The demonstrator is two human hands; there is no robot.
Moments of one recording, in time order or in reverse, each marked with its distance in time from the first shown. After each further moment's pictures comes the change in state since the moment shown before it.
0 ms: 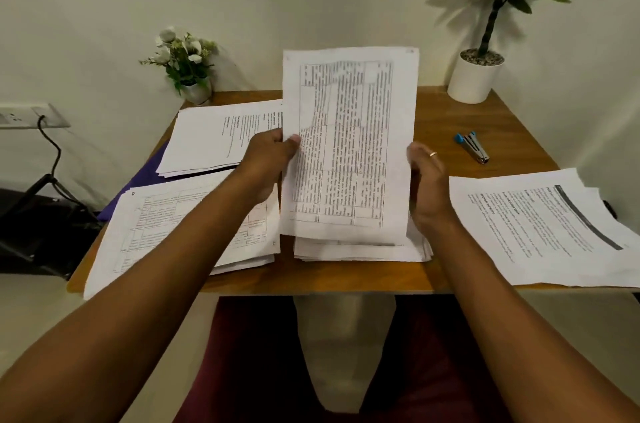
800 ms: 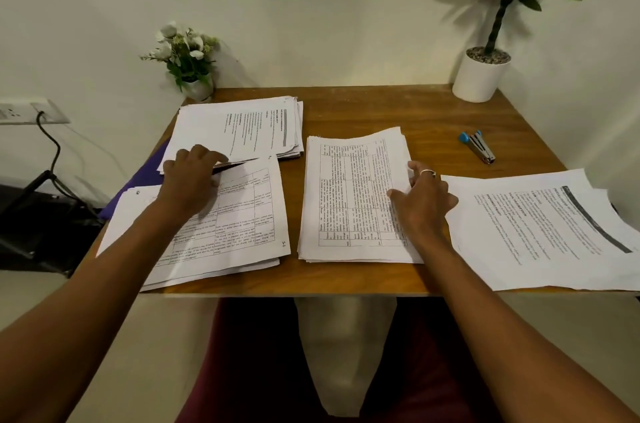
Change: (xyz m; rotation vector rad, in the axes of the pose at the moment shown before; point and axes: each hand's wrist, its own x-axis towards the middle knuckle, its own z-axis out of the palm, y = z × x) left_hand 0.023 -0.077 -0.130 1.262 0.175 0.273; right_hand 0.016 0.056 -0.007 -1.155 0.357 -0.032
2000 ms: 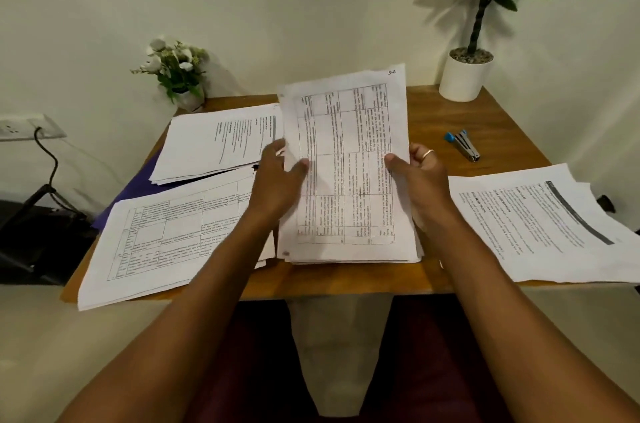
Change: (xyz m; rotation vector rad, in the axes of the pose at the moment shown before) left_hand -0.028 0.183 -0.013 -1.055 0.018 -0.238; right_hand 0.002 -0.029 -0.068 1.065 -0.356 0.190
